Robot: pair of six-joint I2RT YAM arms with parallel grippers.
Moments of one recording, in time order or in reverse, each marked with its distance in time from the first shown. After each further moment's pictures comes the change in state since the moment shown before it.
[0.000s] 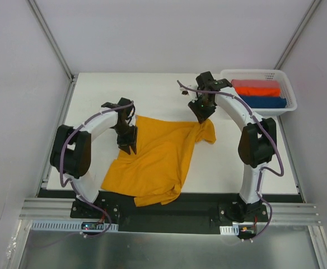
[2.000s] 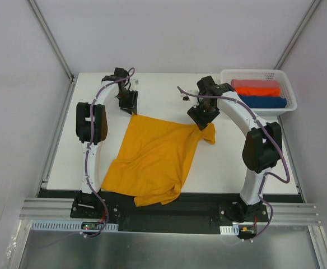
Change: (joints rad) left arm 0.189 0.634 0.884 0.068 0.042 0.337; right arm 0.016 -0.078 -0.116 -0.007 0.024 -0.040
